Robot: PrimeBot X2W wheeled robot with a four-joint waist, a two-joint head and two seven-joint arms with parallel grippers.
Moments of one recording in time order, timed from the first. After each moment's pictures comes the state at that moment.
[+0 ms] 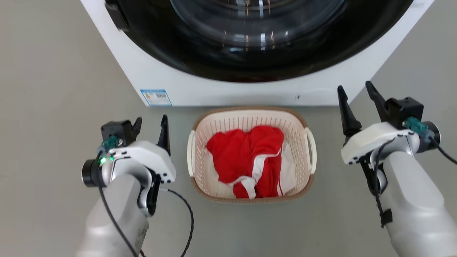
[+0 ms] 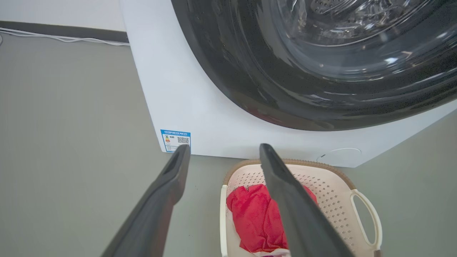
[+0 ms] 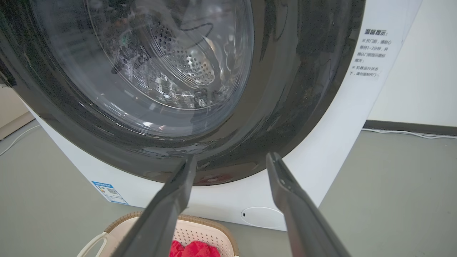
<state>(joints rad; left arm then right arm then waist) -0.65 0.08 -0.32 0.87 -0.50 0.07 -0.26 -0.65 -0.12 0.03 0.77 0.10 0.12 -0.25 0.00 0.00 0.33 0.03</state>
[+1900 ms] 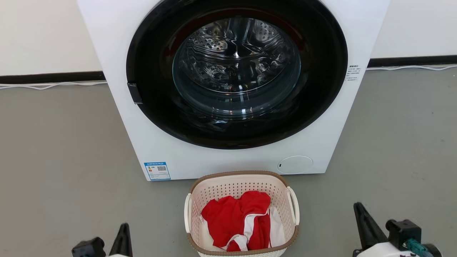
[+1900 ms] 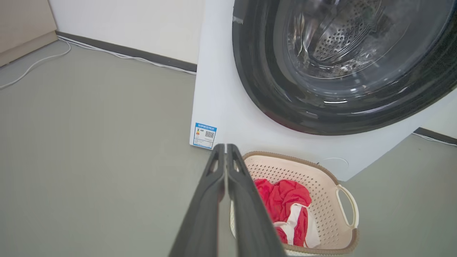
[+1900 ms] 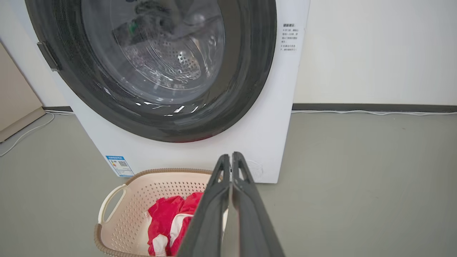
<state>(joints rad) 0.00 0.07 -0.04 0.46 -0.37 0.04 -0.25 -0.04 -0.10 -0.03 0.47 0.07 0.12 -0.25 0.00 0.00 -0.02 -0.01</state>
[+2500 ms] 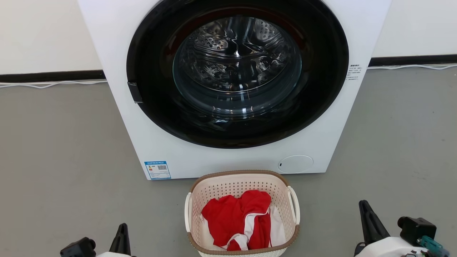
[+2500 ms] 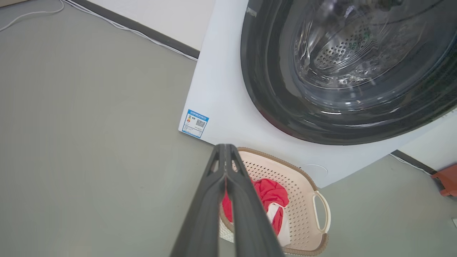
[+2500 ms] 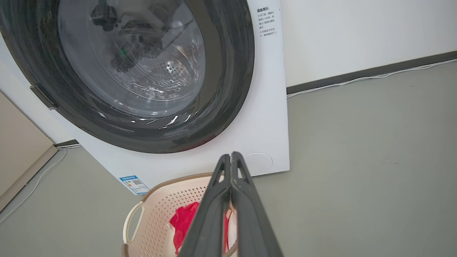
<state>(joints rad) 0.01 0.07 -0.02 0.45 -0.54 0.02 -0.20 -0.04 -0.09 -0.04 0.46 0.28 0.12 -0.19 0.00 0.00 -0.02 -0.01</state>
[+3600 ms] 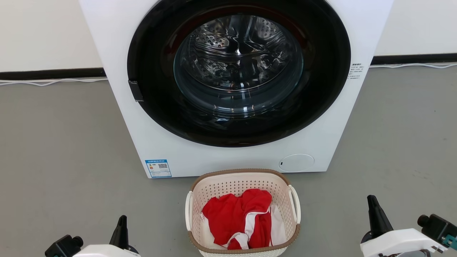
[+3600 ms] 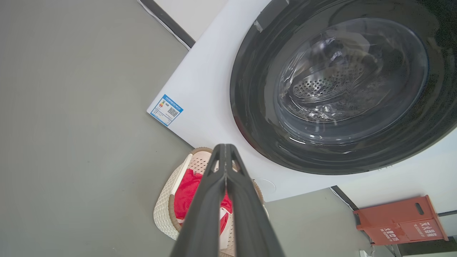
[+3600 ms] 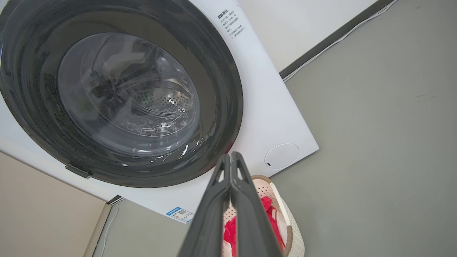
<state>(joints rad) -0.01 0.06 0.01 0.39 -0.86 -0.02 -0.11 -0.04 -0.08 -0.07 0.40 0.68 0.12 -0.11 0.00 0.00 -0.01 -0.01</state>
